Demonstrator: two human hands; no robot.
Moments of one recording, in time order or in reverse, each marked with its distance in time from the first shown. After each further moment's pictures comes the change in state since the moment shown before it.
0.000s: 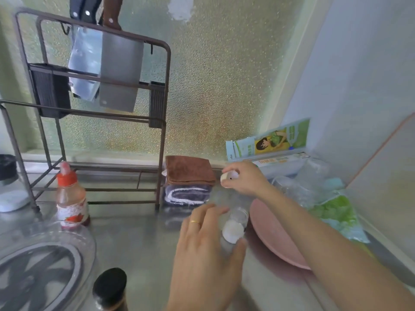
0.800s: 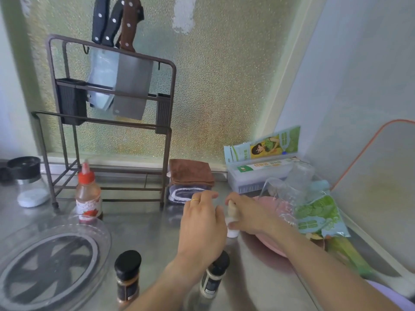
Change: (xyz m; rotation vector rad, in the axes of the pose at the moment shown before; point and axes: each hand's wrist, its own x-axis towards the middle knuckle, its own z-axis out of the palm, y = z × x) left_hand 0.027 0.012 -0.011 0.042 -0.054 -0.148; right_hand -0.082 0.019 0.017 -0.250 -0.268 -0.098
